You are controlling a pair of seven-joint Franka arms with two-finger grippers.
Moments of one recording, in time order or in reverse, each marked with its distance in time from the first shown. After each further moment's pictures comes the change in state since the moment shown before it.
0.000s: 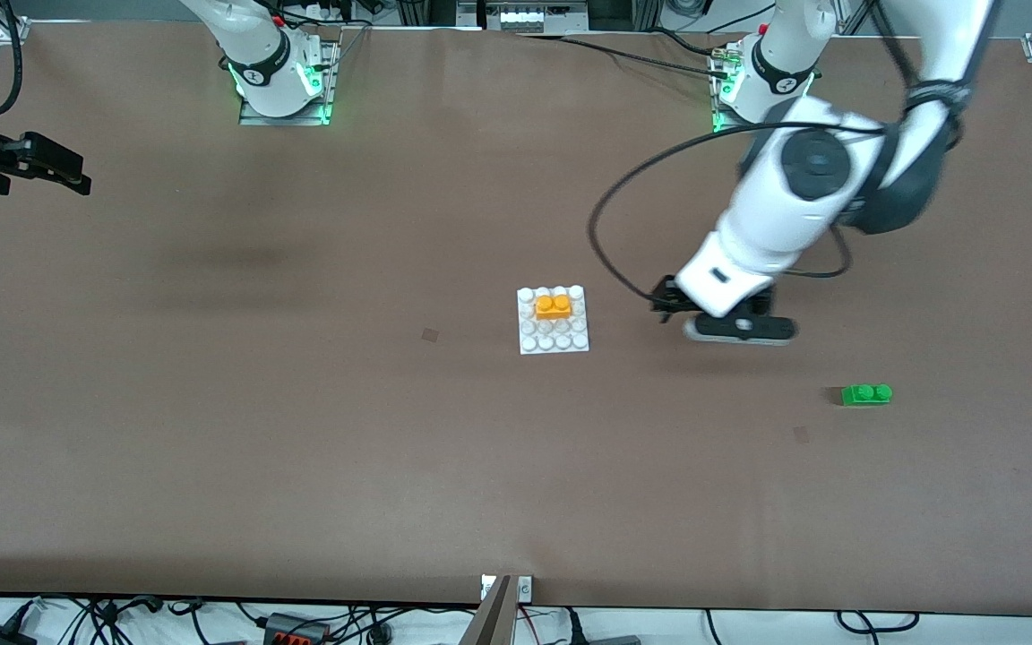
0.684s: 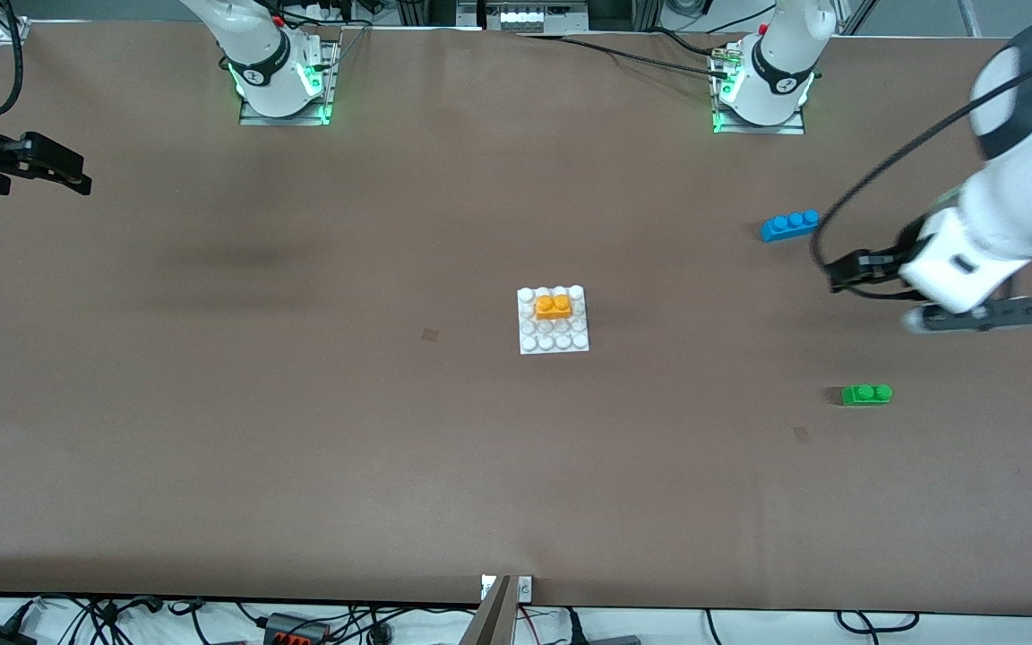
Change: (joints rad) left arm 0.047 -0.089 0.251 0.226 -0.053 -0.432 0.143; right arm 0.000 0.000 0.001 0.000 0.000 0.000 0.000
